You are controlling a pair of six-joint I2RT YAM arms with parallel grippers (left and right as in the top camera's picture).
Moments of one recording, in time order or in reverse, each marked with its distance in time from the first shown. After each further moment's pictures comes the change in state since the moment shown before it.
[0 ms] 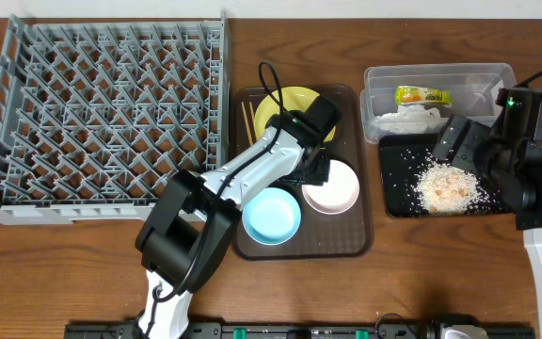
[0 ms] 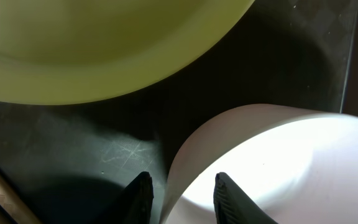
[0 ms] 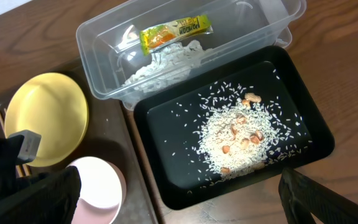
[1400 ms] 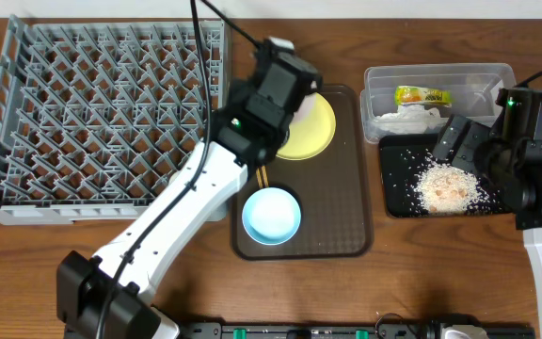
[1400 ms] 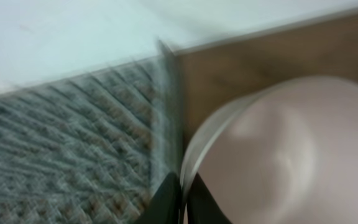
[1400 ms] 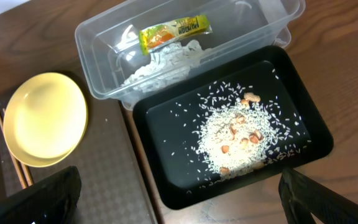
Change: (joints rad) left arm 0.072 -0.404 0.011 0.211 -0.760 0.404; right arm 0.000 0.000 0.000 -0.001 0.003 0.000
